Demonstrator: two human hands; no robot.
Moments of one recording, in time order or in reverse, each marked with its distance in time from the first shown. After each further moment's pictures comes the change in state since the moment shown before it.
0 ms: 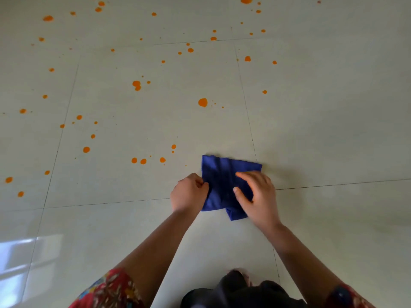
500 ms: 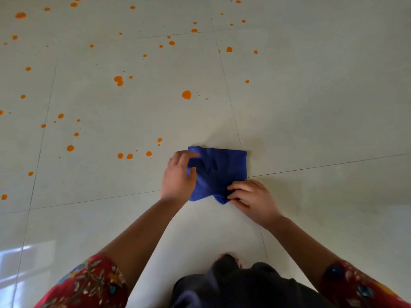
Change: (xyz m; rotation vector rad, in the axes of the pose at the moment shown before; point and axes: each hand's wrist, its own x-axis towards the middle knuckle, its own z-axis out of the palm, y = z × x) left_hand 0.003 -0.009 0.002 -0.159 0.188 0.562; right_hand -0.037 0.038 -0.018 -0.079 -0.261 -0.294
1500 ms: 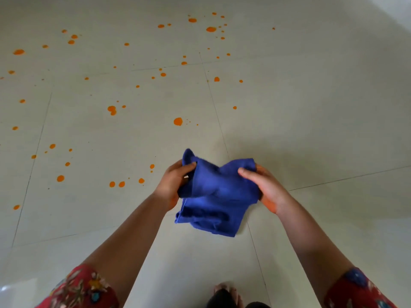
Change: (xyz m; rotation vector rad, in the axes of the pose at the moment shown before) left_hand 0.054 0.044 -0.027 -0.895 -0.287 -0.593; right_hand 0.077 -0.008 -0.087 1.220 0.033 0.829
